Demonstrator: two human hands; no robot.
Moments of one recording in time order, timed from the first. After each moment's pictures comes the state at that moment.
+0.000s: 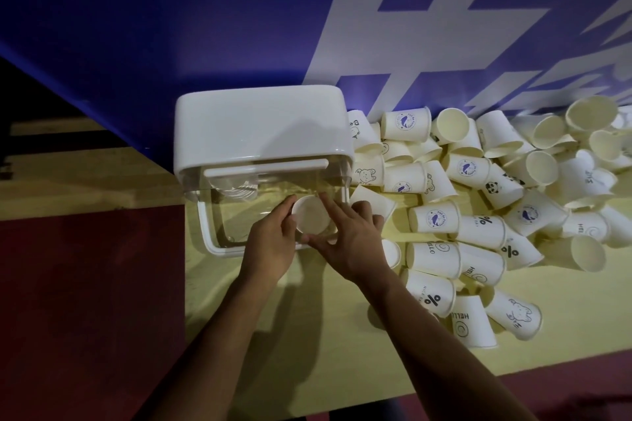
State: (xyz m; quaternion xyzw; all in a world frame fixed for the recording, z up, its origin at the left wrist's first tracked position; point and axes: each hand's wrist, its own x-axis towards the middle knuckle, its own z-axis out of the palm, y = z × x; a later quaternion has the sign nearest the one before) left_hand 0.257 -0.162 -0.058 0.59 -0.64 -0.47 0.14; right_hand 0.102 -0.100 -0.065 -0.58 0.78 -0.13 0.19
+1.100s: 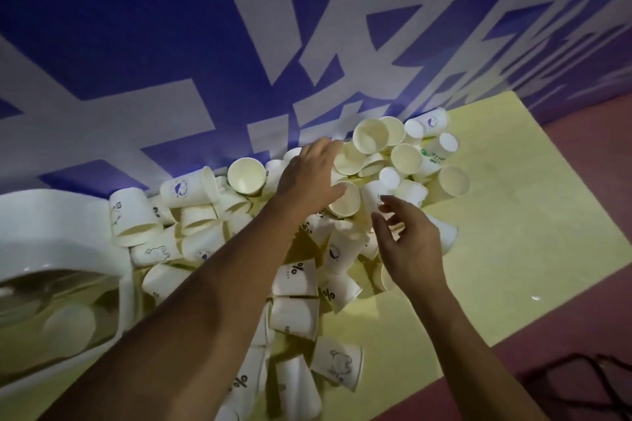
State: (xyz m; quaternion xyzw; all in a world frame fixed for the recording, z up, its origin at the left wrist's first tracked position) left_hand -0.222 -0.167 -0.014 0.30 -0.93 -0.22 0.06; right_hand -0.288 0.031 0.017 -0.30 0.87 -0.36 0.14
